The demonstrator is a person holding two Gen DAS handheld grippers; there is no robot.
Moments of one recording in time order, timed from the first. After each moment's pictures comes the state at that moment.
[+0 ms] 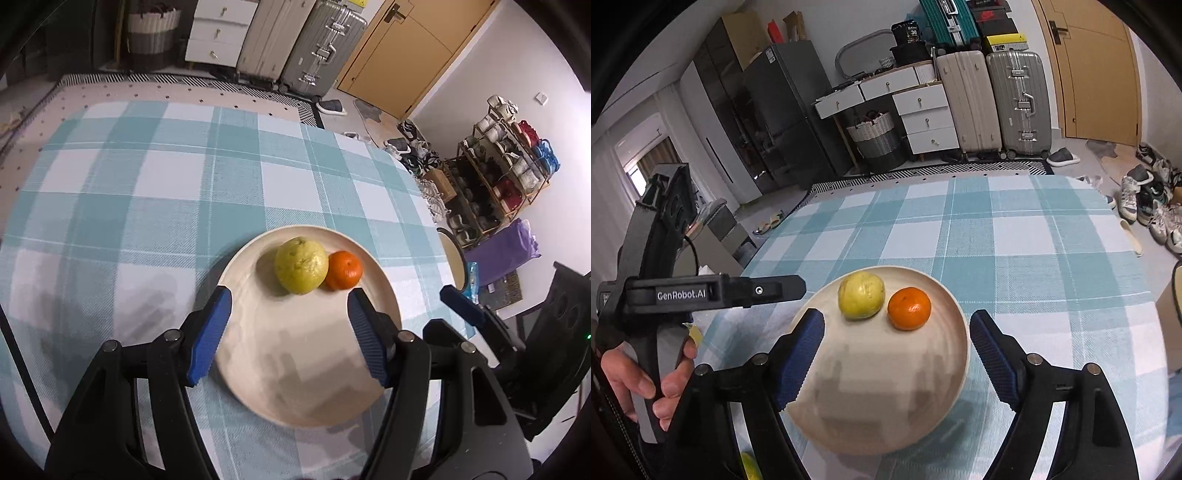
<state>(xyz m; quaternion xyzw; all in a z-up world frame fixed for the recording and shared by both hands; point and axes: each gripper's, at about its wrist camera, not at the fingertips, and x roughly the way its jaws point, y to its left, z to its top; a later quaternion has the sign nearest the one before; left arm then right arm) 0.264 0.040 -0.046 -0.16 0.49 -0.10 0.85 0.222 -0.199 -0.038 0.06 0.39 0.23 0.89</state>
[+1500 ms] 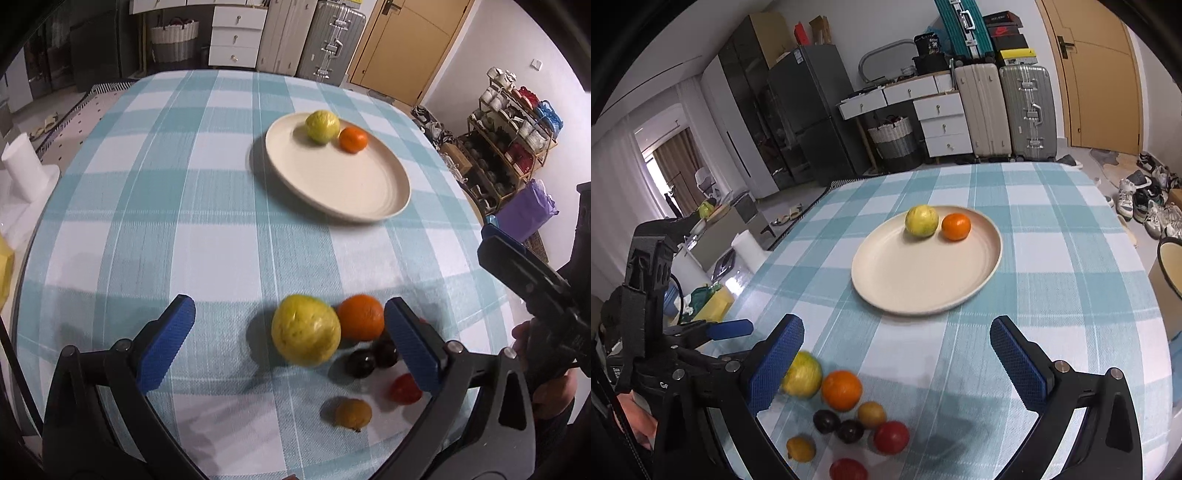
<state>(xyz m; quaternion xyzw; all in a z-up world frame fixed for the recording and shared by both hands) 0.044 0.051 -0.067 -0.10 0.49 -0.07 0.86 0.064 -0.191 -0.033 0.05 0.38 0.25 0.89</state>
